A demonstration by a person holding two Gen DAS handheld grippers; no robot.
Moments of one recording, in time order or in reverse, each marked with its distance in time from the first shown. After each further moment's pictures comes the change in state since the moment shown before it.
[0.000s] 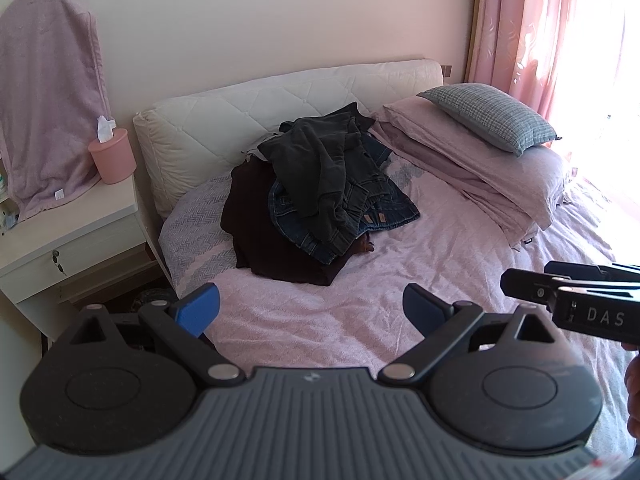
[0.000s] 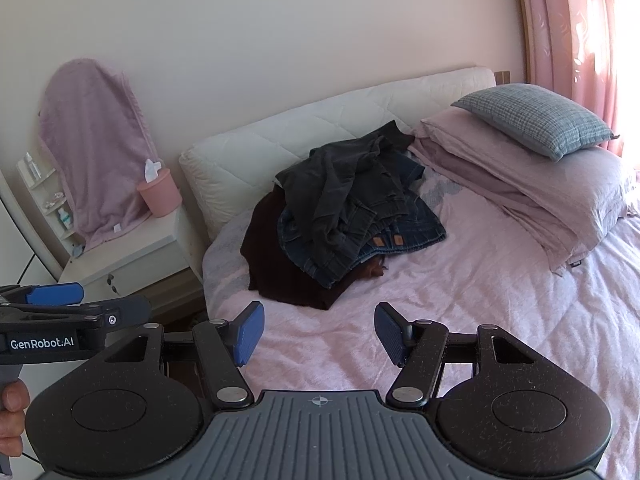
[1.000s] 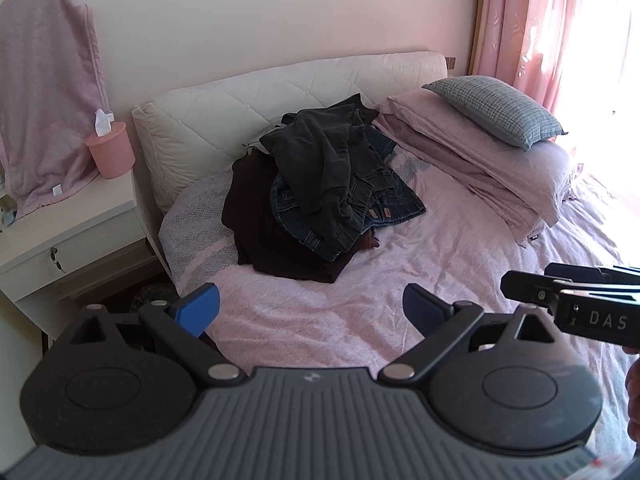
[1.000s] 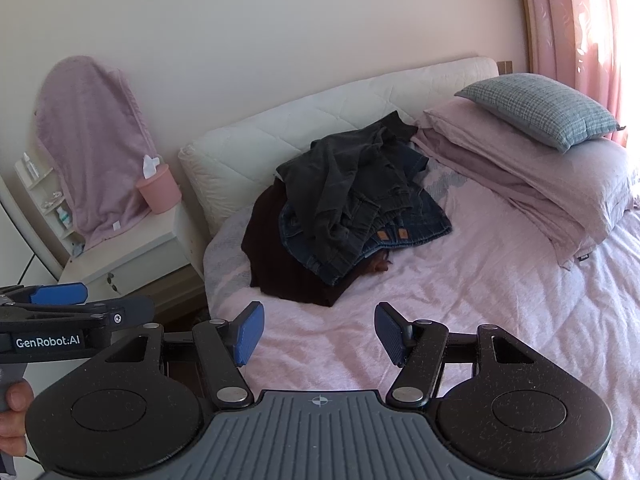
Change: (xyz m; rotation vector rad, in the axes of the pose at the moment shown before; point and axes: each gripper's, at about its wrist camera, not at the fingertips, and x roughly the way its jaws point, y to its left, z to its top) left arm 0.019 0.002 0.009 0.055 0.026 -0.062; right arm 0.019 0.000 0.007 0.018 0.027 0.004
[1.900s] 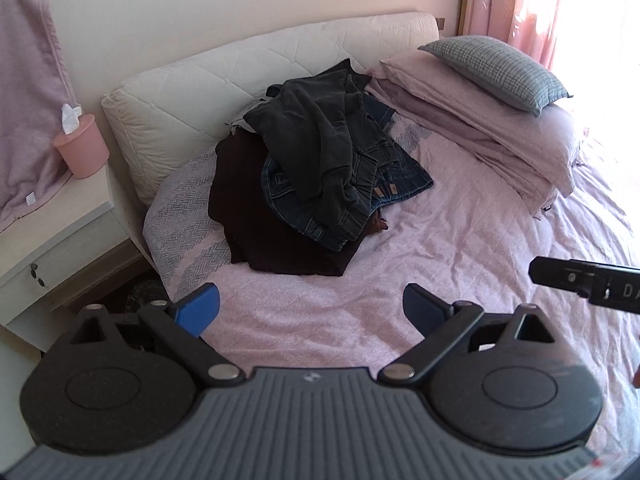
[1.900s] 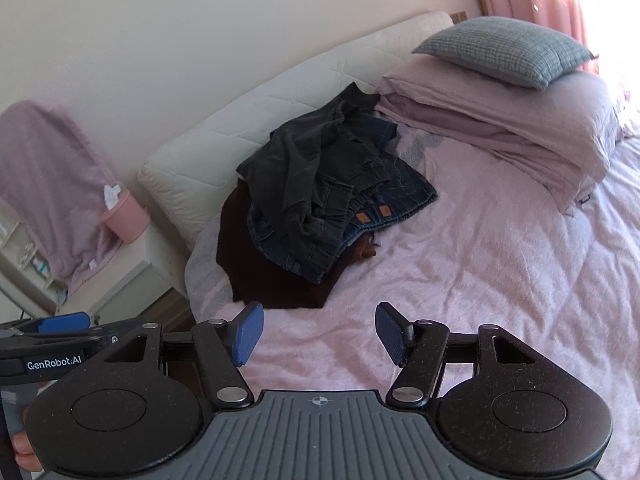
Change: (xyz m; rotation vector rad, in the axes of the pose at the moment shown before) left arm 0.097 0.017 0.039 0.095 0.112 -0.045; right arm 0.070 -0.040 0.021 0.231 0.045 -0.035
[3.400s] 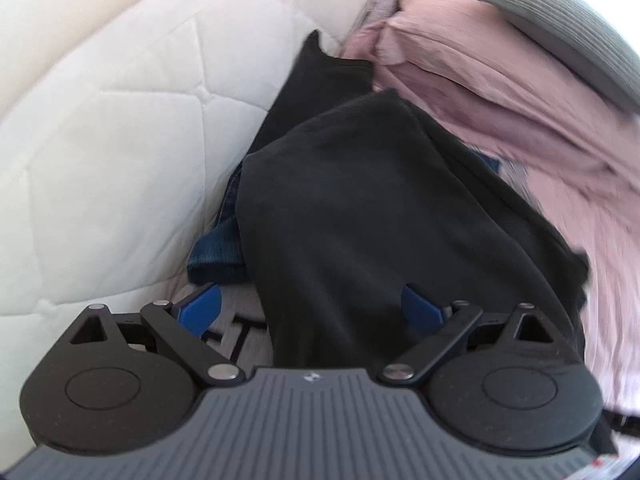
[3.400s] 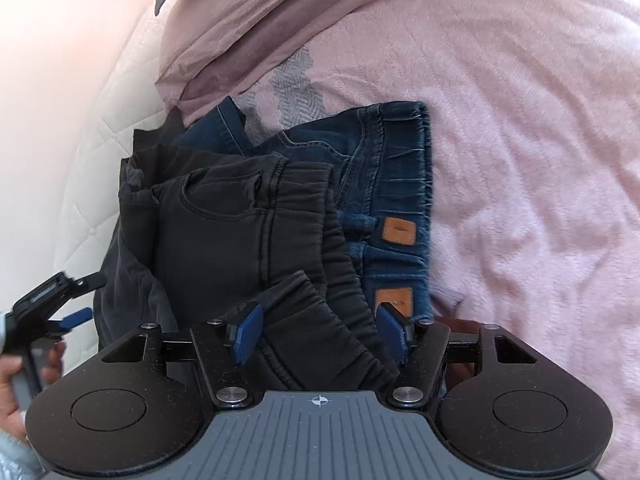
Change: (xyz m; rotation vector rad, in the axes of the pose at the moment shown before) left arm 0.578 0.091 0.412 0.390 0.180 -0.309; right arm 0.405 -0.070 0.104 0.945 -0.084 -0.184
